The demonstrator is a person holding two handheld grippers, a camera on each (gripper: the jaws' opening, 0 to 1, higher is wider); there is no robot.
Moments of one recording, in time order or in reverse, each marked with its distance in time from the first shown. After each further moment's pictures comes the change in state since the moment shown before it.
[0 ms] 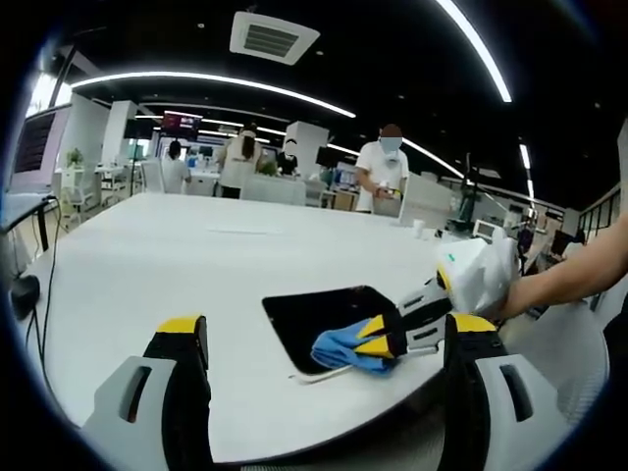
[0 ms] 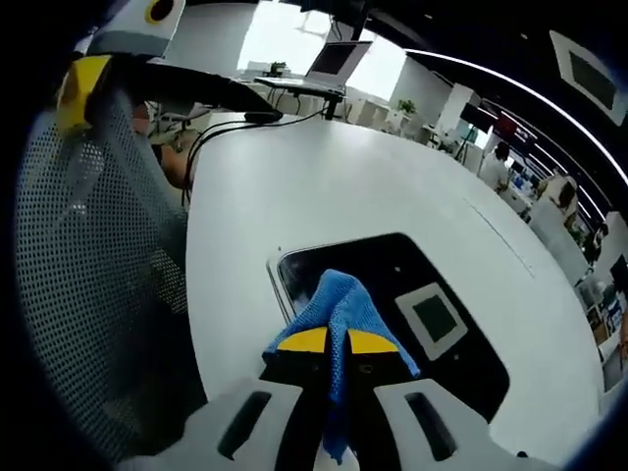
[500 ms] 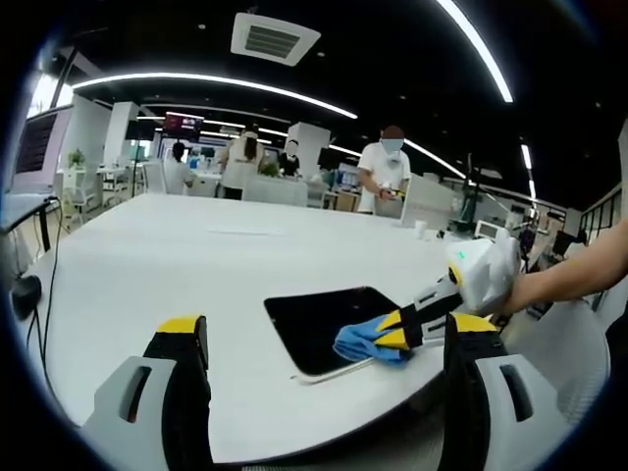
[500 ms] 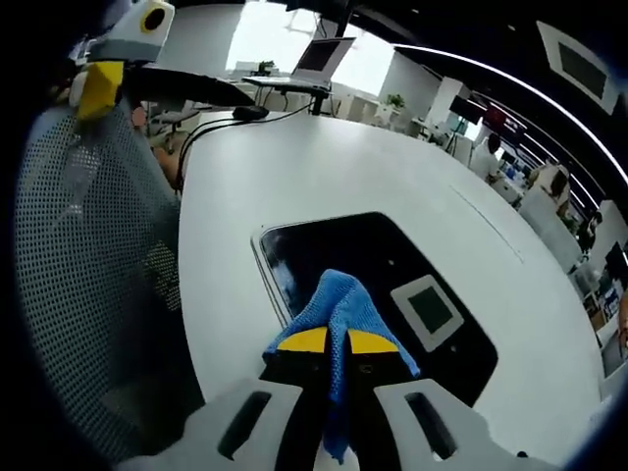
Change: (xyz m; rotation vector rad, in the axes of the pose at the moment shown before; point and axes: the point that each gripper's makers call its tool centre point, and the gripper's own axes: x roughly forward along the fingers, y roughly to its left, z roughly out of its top) left arm 0.001 0.001 0.001 0.000 -0.006 0.008; right arm -0.015 -0.014 -0.021 0.020 0.021 -0.029
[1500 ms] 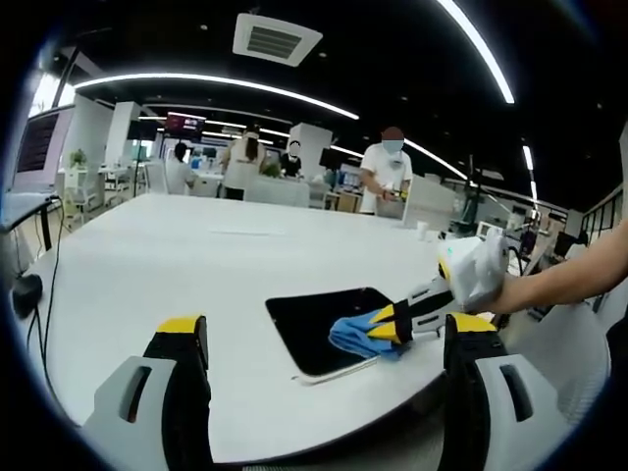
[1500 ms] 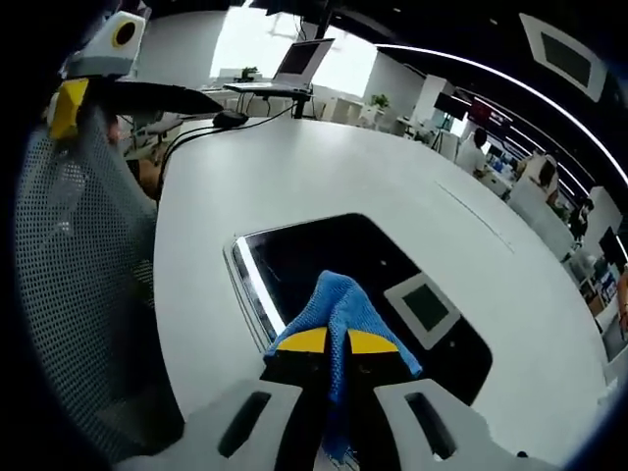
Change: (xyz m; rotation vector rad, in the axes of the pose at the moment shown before) left arm 0.000 0.000 0.000 -0.003 -0.002 0.005; right arm 0.012 -0.021 0.003 0.067 -0.019 -0.046
